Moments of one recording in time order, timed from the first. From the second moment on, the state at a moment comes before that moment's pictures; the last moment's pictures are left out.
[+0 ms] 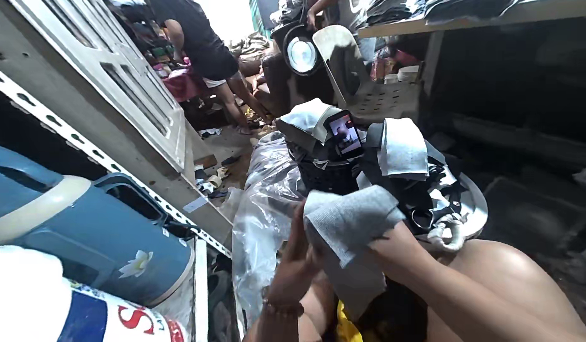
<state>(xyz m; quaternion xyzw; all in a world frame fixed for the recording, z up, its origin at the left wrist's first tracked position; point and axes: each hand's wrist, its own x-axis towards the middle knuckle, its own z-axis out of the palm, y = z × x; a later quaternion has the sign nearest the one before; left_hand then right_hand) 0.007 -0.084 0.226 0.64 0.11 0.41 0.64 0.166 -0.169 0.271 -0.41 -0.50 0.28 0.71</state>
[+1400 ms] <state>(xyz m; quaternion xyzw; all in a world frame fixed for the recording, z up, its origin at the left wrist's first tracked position) -0.079 -0.031 0.177 0.27 0.55 0.51 0.60 0.095 -0.219 0.164 -0.43 -0.42 0.60 0.53</state>
